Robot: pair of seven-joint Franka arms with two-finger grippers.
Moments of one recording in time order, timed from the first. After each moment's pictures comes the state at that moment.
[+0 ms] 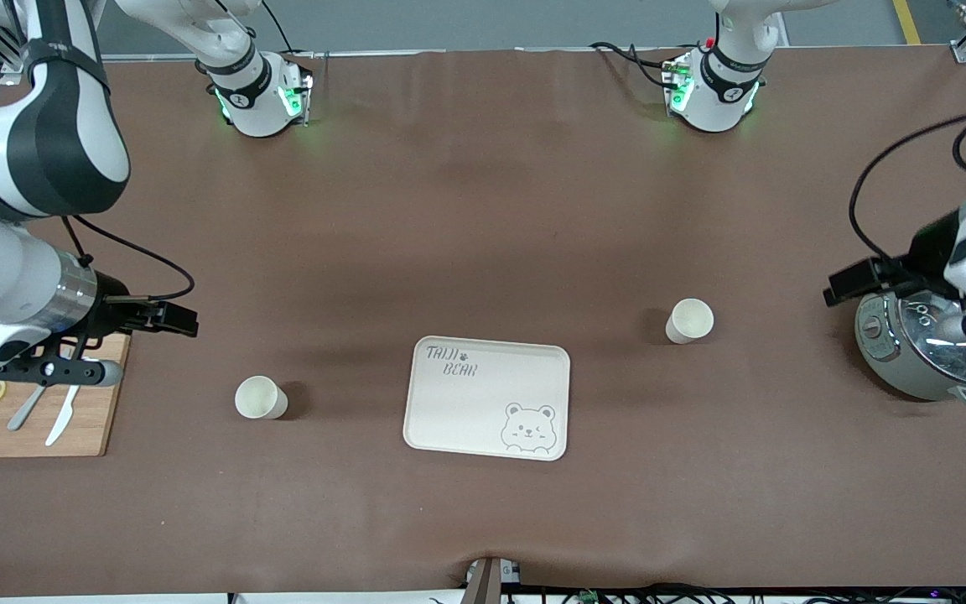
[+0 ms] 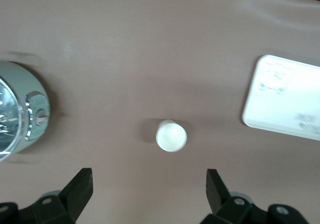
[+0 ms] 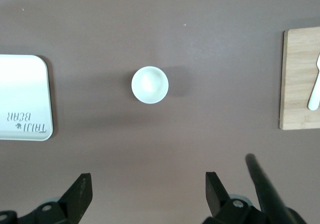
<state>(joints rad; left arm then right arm) 0.08 0.25 -0.22 -1.29 -0.04 1.54 -0.23 0.07 0.36 0.07 -1.33 0.02 1.61 0.20</state>
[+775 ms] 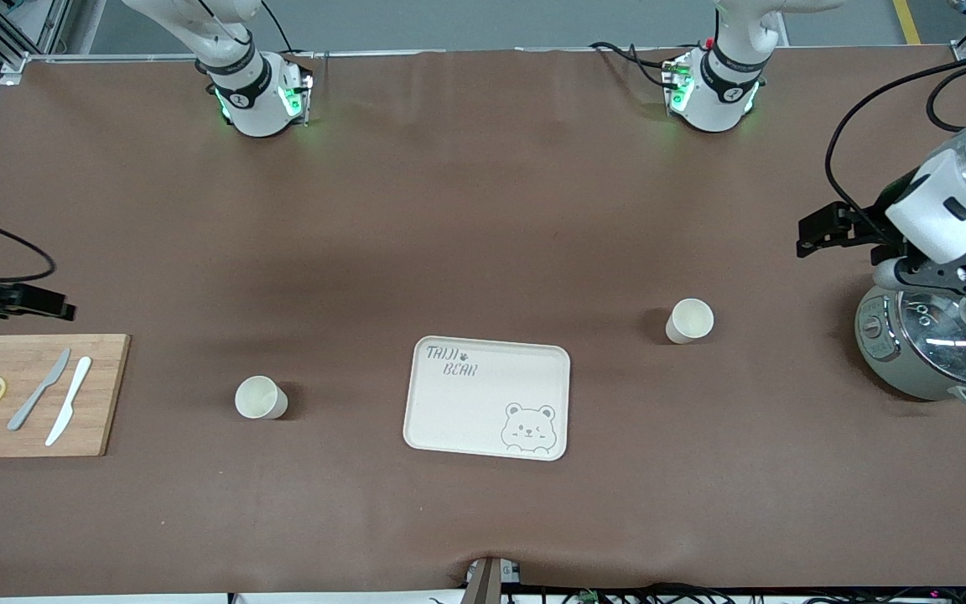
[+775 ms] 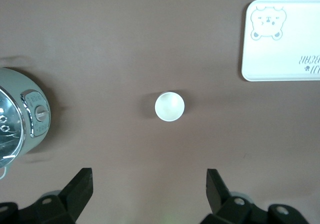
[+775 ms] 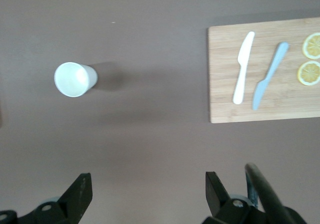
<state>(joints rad) -0.05 0.18 -0.11 -1.37 -0.04 1.48 -0.05 -0.20 0.33 0.04 -1.33 0.01 1.56 -0.09</state>
